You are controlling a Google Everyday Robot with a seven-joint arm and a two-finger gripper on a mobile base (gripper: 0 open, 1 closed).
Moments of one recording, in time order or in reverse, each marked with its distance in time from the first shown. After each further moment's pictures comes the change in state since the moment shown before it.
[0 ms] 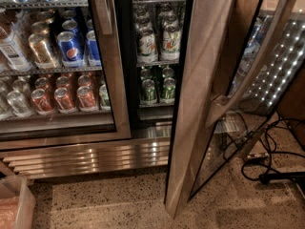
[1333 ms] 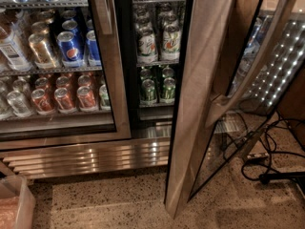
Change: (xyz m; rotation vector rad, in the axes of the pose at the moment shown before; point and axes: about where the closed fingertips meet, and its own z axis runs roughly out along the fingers) arm 0.000 0.000 0.000 0.000 0.000 0.000
